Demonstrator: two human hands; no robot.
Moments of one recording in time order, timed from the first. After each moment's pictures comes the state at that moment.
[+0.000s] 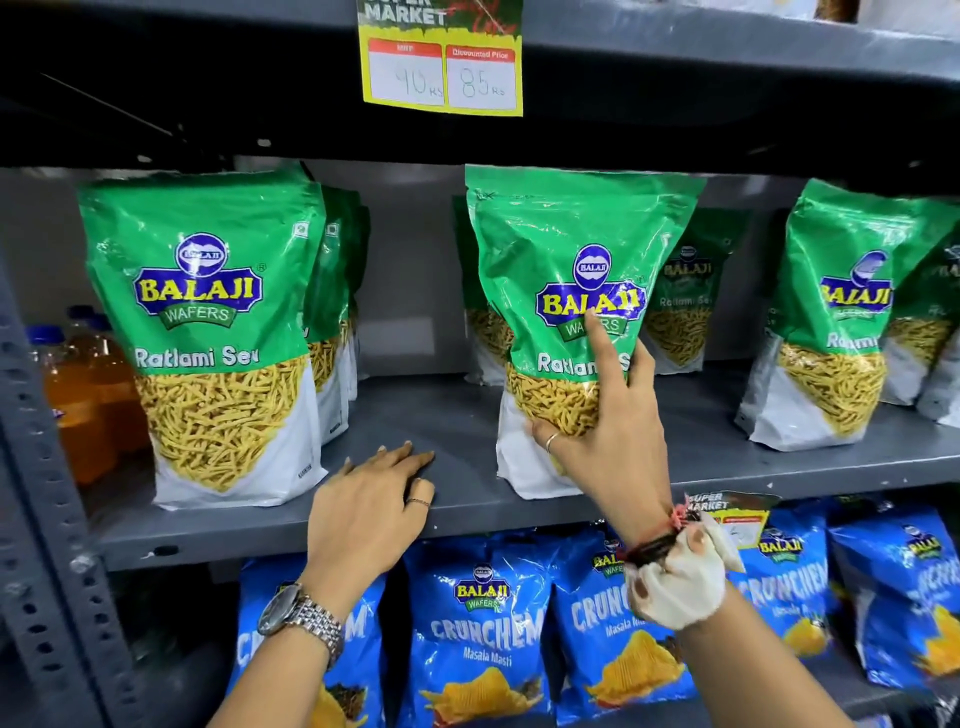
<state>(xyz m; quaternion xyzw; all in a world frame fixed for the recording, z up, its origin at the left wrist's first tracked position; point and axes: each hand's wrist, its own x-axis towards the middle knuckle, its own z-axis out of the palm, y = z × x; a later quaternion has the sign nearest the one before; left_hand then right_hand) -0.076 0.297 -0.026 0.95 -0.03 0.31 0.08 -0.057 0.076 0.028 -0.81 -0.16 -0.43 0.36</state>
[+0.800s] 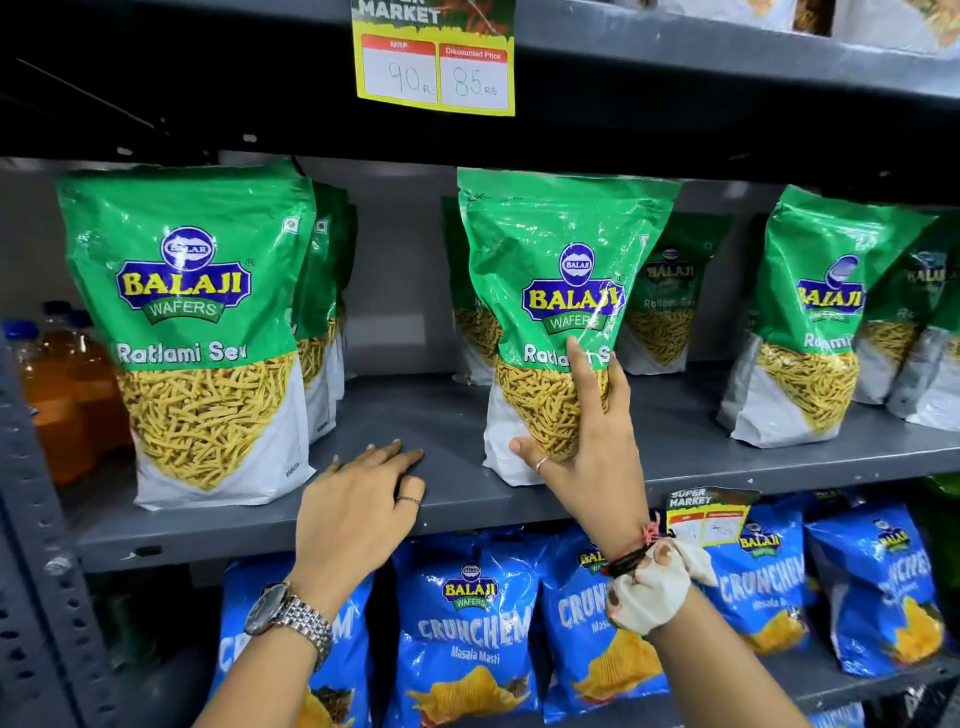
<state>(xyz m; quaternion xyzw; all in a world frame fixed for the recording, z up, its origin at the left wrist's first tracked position) -0.076 0.297 -0.026 0.95 -0.03 0.31 0.08 -0.054 0.078 0.004 -0.81 -0.17 -0.41 0.37</state>
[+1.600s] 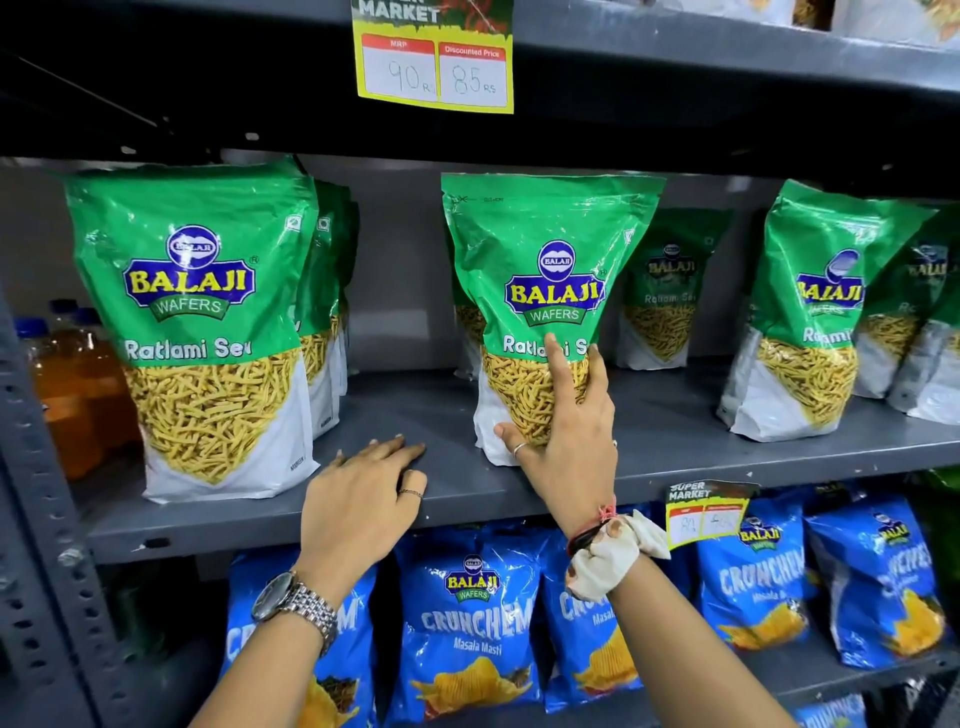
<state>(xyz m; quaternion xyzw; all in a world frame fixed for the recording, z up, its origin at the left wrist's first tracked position) -0.076 0.298 -0.026 0.95 -0.03 0.30 0.07 -0.042 0.102 0.000 -0.85 -0.08 -0.42 0.31</state>
